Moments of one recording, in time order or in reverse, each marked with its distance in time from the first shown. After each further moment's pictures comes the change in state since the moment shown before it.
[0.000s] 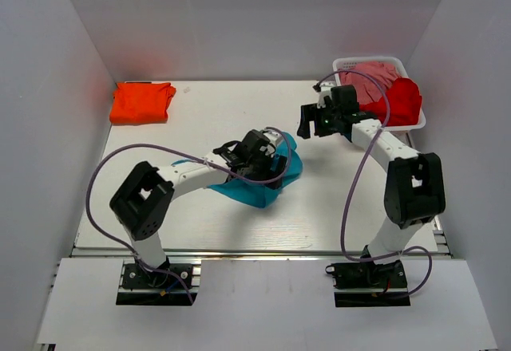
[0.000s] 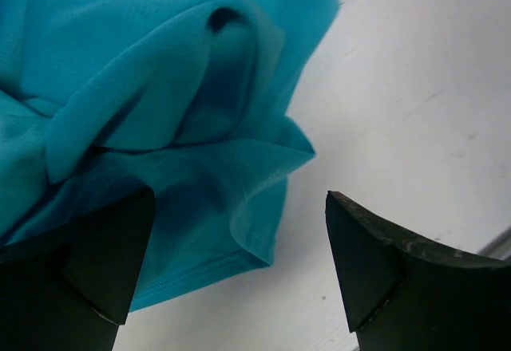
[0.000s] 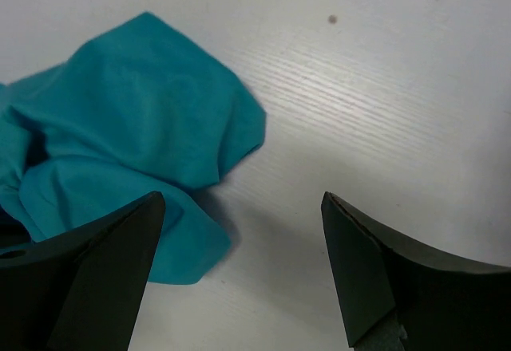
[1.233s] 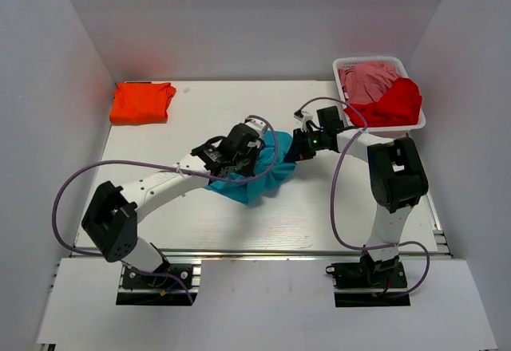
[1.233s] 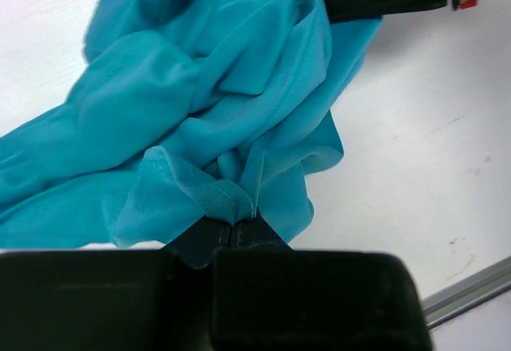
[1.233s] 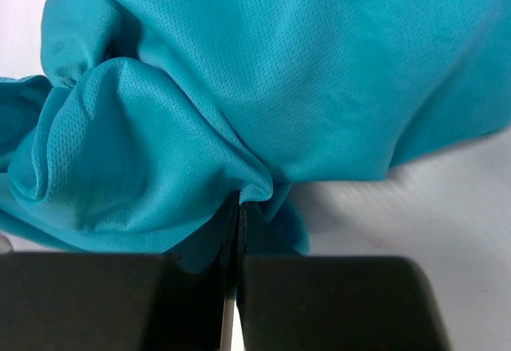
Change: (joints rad) left arm -0.006 -0.208 0.019 -0.184 -0.250 -0.013; right arm 0.034 0.196 -0.119 0.116 -0.491 0.031
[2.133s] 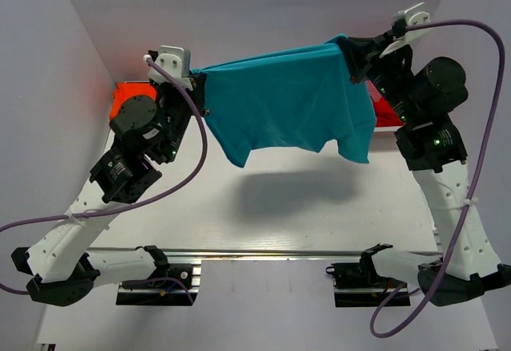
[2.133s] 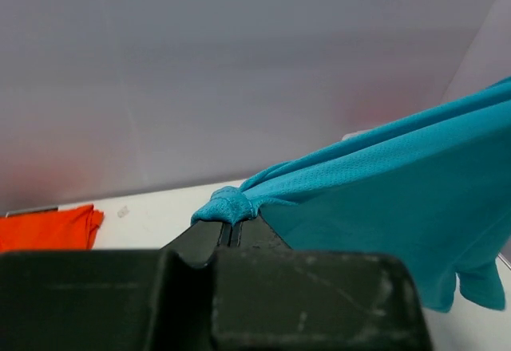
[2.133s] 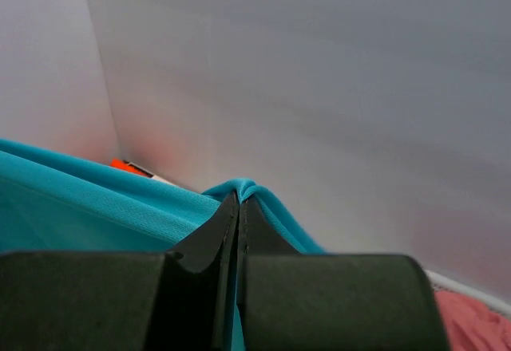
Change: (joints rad) left arm -0.037 -0.415 0.398 0.170 -0.461 0.362; right arm 0.058 -0.727 0.476 0.028 0.554 -0.085
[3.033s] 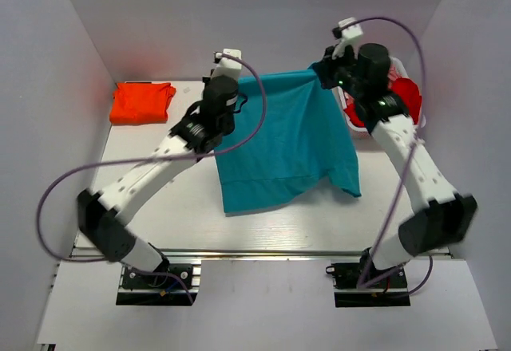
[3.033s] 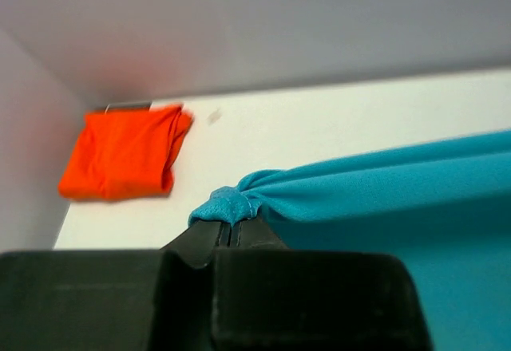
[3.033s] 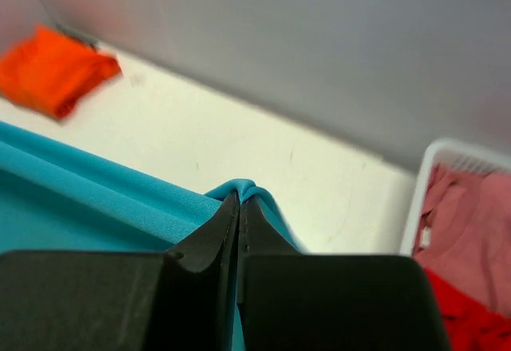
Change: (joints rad) left arm 0.115 0.352 -0.079 0.089 -0.200 0.046; right arm -0.040 0.275 -0.071 -0.043 0.013 -0.034
